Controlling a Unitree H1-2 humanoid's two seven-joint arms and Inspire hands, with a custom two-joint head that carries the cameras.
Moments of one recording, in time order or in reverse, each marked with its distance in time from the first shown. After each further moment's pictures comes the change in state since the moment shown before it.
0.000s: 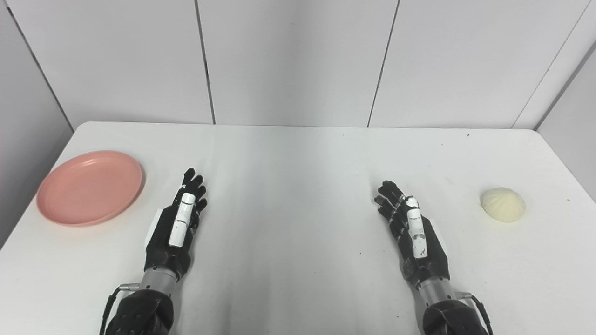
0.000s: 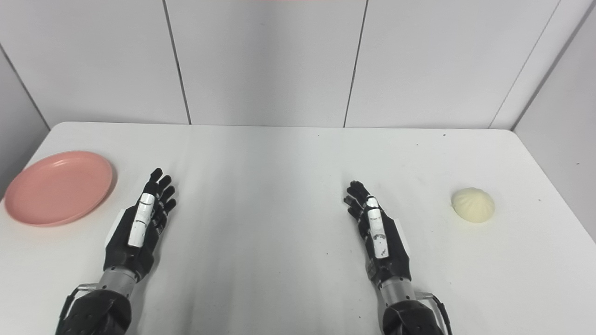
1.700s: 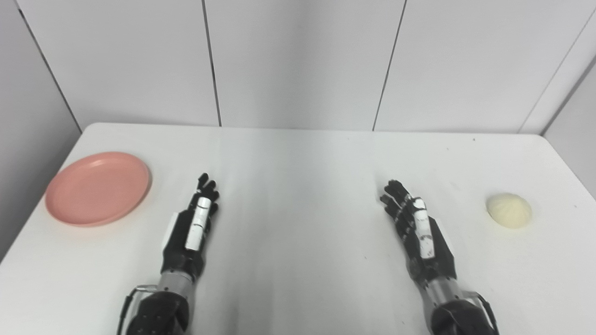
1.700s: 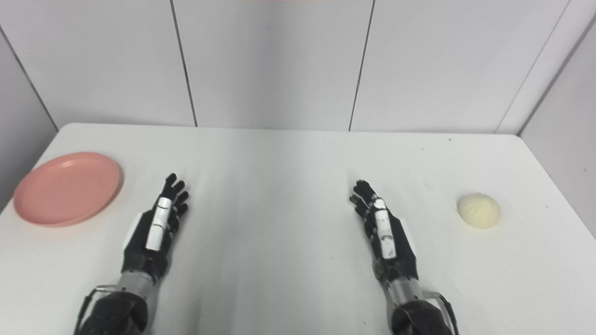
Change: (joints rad) left arm -0.021 -0.032 -0.043 0.104 0.072 -0.091 0.016; right arm -0.043 -0.045 -0.021 0.099 0.045 -0.083 0.050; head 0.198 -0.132
